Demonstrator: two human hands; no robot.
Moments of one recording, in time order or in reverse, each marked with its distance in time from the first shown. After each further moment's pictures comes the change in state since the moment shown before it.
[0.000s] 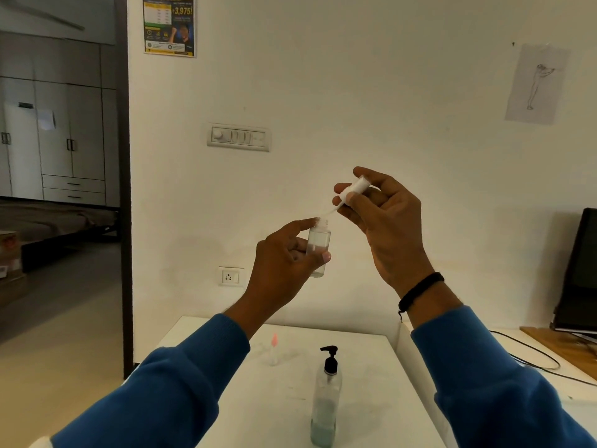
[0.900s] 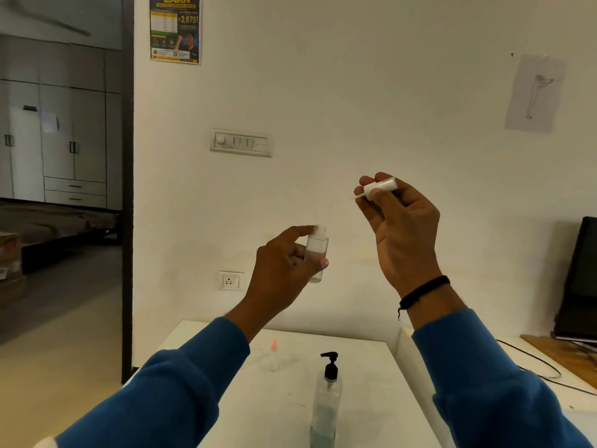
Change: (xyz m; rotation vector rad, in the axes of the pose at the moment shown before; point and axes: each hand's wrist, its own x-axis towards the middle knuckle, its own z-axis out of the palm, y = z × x) left_hand 0.002 -0.005 -0.004 -0.033 -0.013 -0.036; right_hand 0.004 -0.011 0.001 0.300 0.190 0.067
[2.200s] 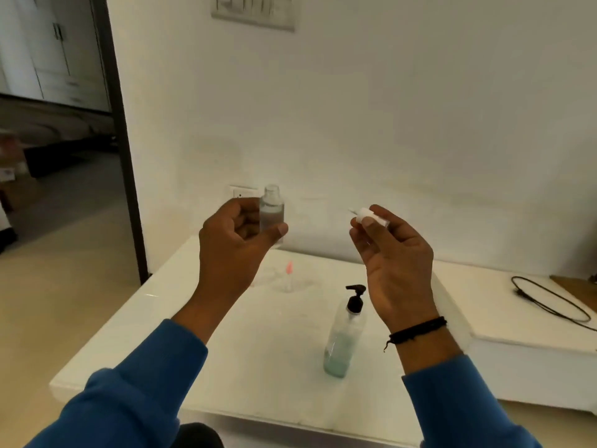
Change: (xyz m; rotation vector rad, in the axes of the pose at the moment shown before) left_hand -0.054 -0.135 -0.033 -0.098 0.266 -0.222; right_hand -0.065 0.175 -0.067 -0.009 0.168 0.428
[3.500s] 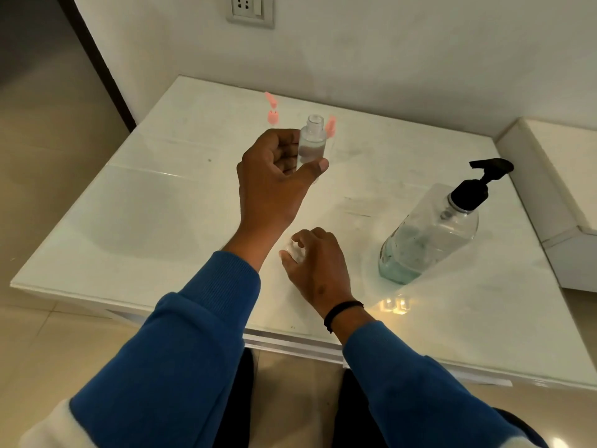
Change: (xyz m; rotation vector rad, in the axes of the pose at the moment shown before) left_hand -0.020 -0.243 0.032 0.203 -0.004 -0.276; right_hand -0.017 0.346 -0.095 -1.506 -0.447 0.088
